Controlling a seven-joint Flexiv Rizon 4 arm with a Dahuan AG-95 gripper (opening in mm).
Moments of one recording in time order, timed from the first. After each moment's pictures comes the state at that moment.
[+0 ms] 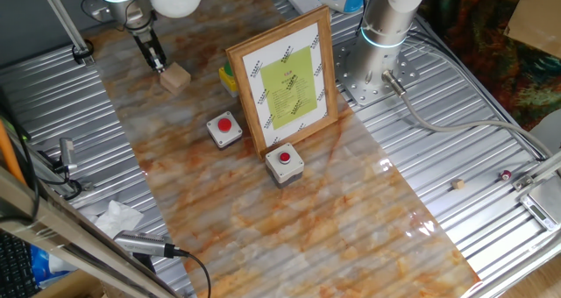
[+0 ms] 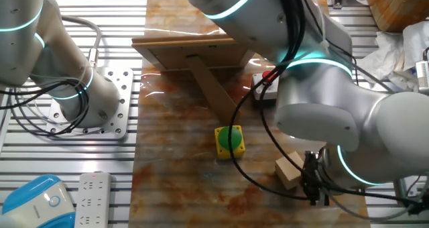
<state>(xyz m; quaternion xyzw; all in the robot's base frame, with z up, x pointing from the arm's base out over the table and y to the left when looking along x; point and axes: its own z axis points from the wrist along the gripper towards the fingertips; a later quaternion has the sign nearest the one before) 0.579 -0.240 0.048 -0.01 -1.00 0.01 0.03</state>
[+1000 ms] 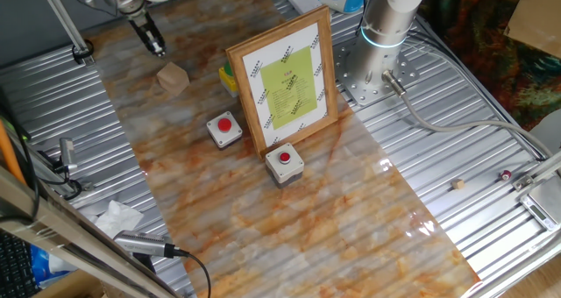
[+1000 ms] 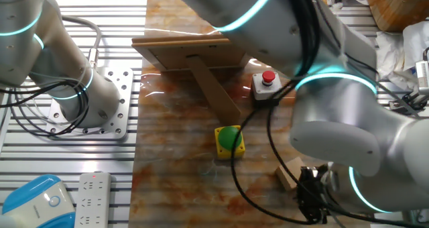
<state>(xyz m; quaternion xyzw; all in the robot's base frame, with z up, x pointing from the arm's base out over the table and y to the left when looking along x) 0.550 -0.272 0.066 0.00 -1.00 0.00 0.07</state>
